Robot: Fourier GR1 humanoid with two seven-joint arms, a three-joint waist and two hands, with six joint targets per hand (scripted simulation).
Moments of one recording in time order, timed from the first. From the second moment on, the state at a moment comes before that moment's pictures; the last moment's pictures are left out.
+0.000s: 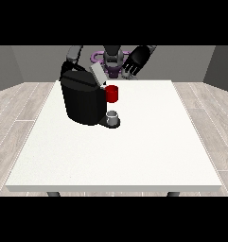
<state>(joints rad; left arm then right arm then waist) -0.97 0.34 0.04 -0.77 -0.72 -0.42 -0.08 -0.26 -0.02 0.01 -1.23 0.17 -0.17 -0.03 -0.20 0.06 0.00</state>
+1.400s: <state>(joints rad) -1.24 0.44 0.12 -0.68 -0.73 -0.44 -0.07 -0.45 -0.08 -0.06 -1.27 0.16 -0.18 0.01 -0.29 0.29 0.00</state>
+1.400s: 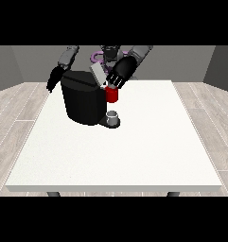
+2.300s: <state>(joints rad) -1.28 0.45 0.13 -0.65 -0.75 -0.42 -0.07 -0.47 -0.09 -0.07 -1.25 0.16 -0.17 0.00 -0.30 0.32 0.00</state>
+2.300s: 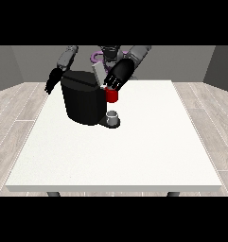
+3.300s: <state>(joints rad) -1.26 0.47 0.08 -0.64 -0.84 -0.32 -0.17 -0.47 -0.08 -0.06 -1.26 0.17 -0.20 0.00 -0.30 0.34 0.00</state>
